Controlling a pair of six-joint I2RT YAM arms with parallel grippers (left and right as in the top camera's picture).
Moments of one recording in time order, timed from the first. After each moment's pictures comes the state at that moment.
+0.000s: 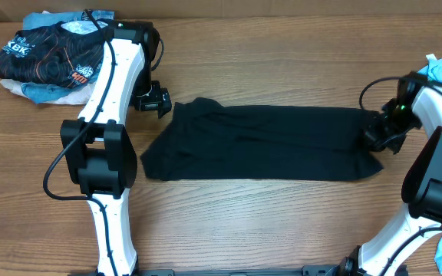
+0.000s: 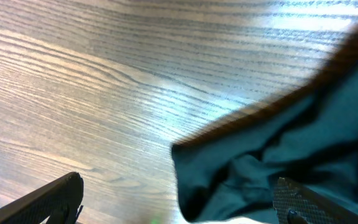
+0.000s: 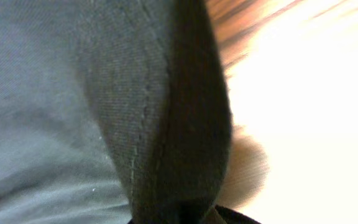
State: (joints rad) left arm -0.12 2.29 2.12 -1.61 -0.16 -0.39; right arm -0.34 2.04 1.47 -1.16 -0.18 0.30
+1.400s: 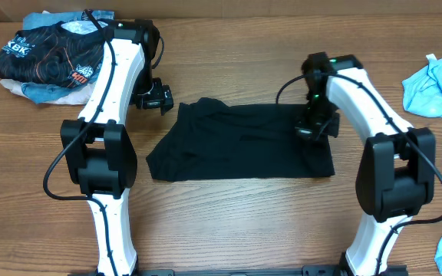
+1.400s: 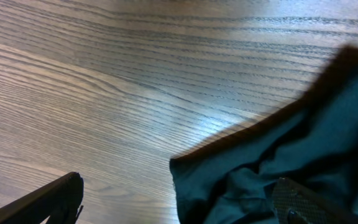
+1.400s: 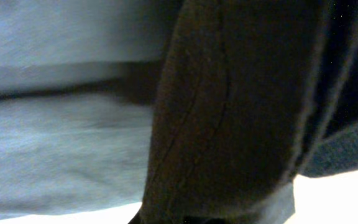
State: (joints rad) left arm -0.12 2.29 2.12 -1.57 -0.12 -0.39; right arm 0.19 2.04 1.58 -1.31 -0.06 0.41
